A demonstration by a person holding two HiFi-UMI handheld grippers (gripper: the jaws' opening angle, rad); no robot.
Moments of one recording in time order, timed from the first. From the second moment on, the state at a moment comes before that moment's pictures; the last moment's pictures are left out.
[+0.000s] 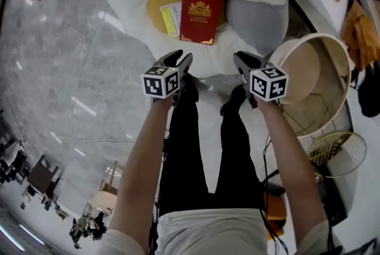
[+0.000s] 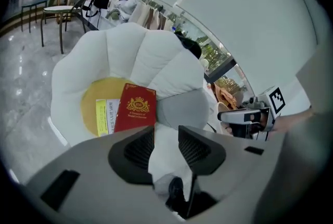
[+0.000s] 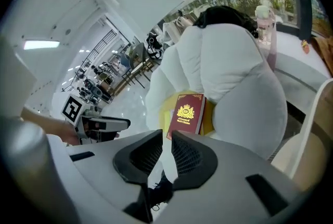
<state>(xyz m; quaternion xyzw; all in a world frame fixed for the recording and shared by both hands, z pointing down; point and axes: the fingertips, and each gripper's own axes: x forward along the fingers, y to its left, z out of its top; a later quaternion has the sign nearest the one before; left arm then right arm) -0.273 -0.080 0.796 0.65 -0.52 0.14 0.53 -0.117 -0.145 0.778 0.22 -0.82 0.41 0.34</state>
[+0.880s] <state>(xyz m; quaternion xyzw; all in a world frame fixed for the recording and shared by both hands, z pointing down) -0.164 -0.024 0.503 0.64 -0.61 0.04 0.46 -0.003 -0.124 0.494 0.14 -0.89 0.30 0.31</state>
